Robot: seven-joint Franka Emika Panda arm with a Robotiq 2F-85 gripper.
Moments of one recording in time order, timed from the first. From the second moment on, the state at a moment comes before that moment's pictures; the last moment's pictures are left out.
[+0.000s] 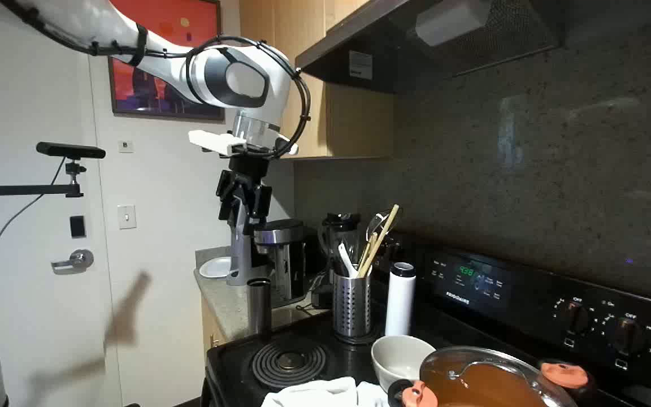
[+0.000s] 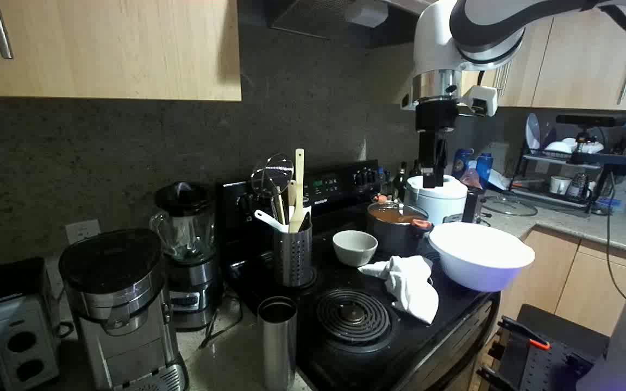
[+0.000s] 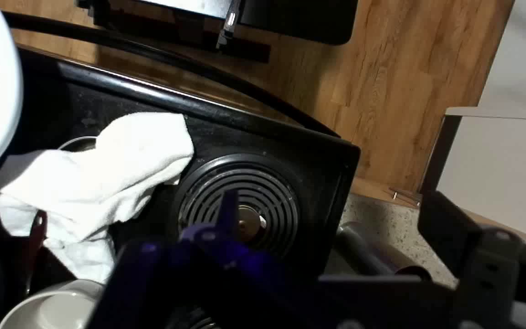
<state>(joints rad) 0.15 -0.41 0.01 -2.21 0.20 1.66 -0.04</state>
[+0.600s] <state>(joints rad) 0.13 -0.32 0.02 -2.15 0.20 1.66 -0.03</state>
